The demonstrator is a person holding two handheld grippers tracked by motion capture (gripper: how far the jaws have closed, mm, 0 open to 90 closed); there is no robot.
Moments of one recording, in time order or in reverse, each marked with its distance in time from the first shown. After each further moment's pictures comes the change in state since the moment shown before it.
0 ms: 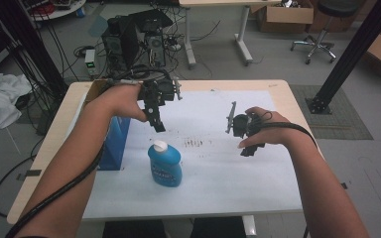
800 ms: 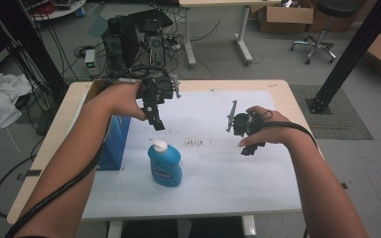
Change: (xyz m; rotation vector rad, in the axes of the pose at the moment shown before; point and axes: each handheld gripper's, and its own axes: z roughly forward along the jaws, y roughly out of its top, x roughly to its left) left arm 0.000 -0.001 -0.006 -0.018 0.016 0.005; right arm -0.002 -0.001 -0.001 0.002 -0.001 0.017
